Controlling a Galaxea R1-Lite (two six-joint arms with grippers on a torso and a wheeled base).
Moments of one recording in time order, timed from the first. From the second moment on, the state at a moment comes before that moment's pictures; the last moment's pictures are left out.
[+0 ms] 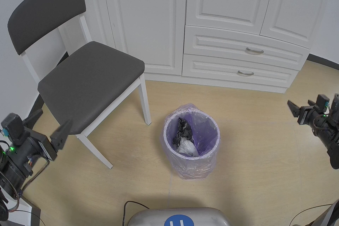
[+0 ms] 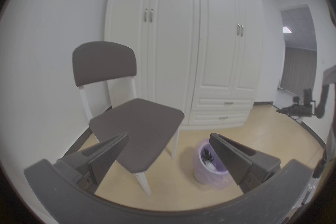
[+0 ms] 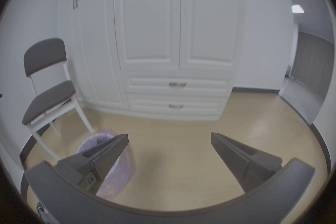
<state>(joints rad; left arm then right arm) -0.39 1.12 -0.20 -0.91 0.22 0.00 -0.08 1.63 -0.34 -1.21 0.01 -0.01</state>
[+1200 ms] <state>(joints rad) -0.11 0.48 -0.38 -0.26 0.20 -0.16 0.01 0.44 -0.23 -0.37 -0.19 0.09</state>
